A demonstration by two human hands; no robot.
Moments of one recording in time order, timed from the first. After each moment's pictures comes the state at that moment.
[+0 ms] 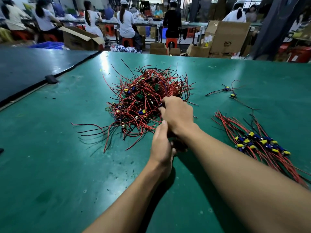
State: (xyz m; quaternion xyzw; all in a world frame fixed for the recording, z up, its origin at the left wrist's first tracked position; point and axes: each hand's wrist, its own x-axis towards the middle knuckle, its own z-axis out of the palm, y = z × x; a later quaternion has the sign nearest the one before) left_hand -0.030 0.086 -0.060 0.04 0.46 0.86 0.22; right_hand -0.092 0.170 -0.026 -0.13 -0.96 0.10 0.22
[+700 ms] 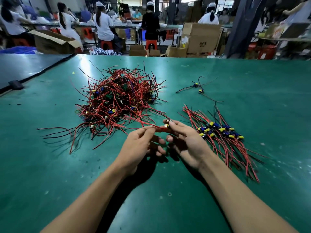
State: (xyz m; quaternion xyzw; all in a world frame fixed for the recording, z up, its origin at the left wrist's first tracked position) left_hand -0.002 0.089 -0.054 0.15 0.59 0.75 0.26; right_hand 0.056 0.224 -0.049 -0.14 -0.50 0.85 0.08
